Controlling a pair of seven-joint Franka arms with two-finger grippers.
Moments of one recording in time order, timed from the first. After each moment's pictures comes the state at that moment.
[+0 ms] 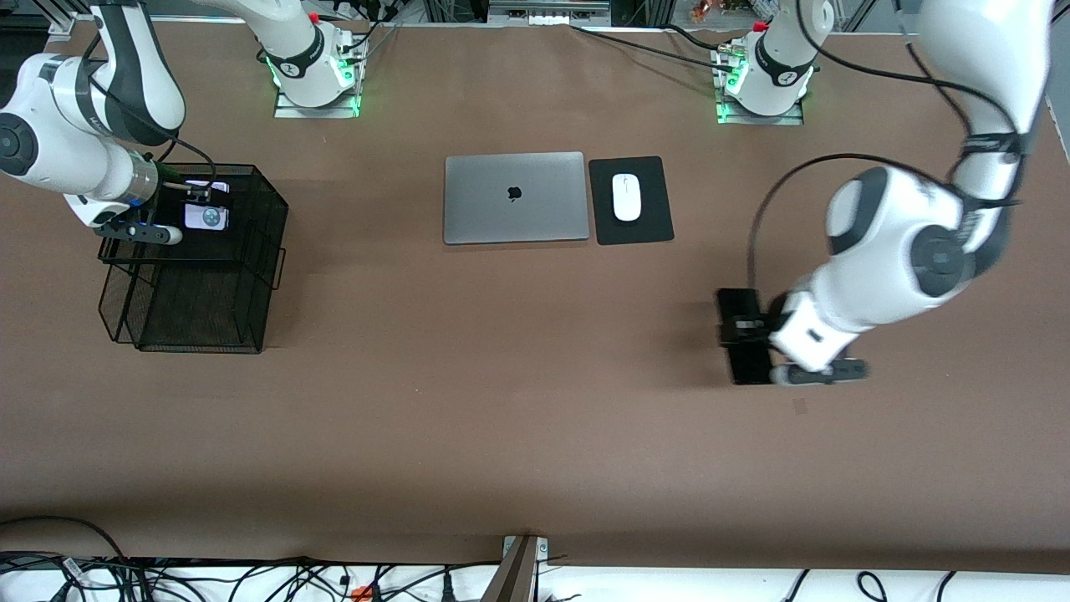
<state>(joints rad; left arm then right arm) 0.18 0.52 -0.54 -1.58 0.04 2.05 -0.46 0.61 -0.06 -0.79 -2.37 -0.07 2.04 -0.01</state>
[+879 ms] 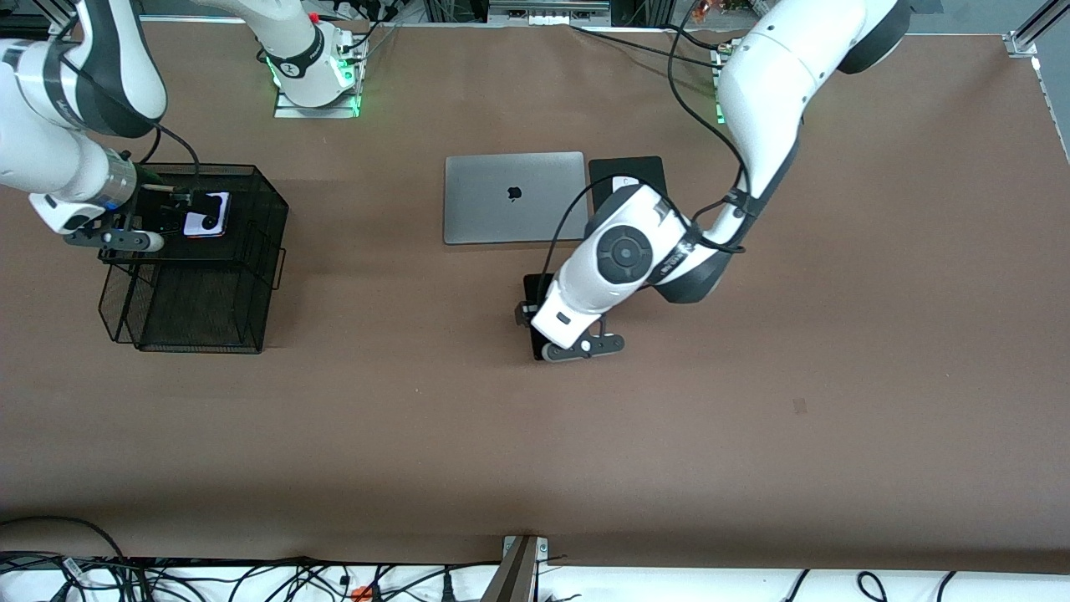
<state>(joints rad) -0.37 0.87 -0.39 -1.26 0.04 2.18 -0.84 0.64 -0.06 -0.73 -2.16 -0.07 1.90 -0.01</state>
